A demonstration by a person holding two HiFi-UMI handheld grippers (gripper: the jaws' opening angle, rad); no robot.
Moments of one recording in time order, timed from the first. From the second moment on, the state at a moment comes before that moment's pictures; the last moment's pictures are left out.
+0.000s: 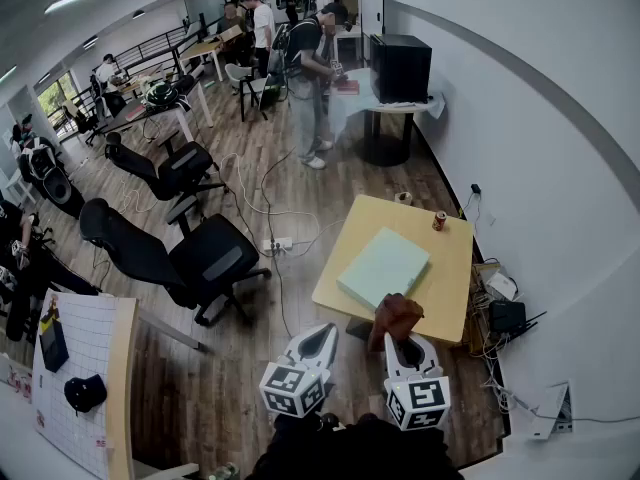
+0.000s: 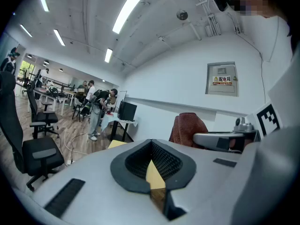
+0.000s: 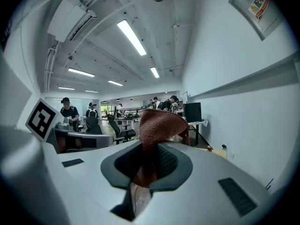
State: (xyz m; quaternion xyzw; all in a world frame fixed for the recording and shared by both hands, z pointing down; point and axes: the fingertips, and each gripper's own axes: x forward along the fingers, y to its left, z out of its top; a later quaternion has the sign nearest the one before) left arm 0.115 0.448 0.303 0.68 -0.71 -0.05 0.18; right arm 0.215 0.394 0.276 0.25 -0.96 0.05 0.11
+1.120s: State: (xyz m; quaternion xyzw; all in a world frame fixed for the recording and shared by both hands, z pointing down) left arm 0.052 0.456 0.393 0.68 -0.68 -0.01 0.27; right arm 0.173 0.387 0.365 0.30 -0.92 0.14 0.19
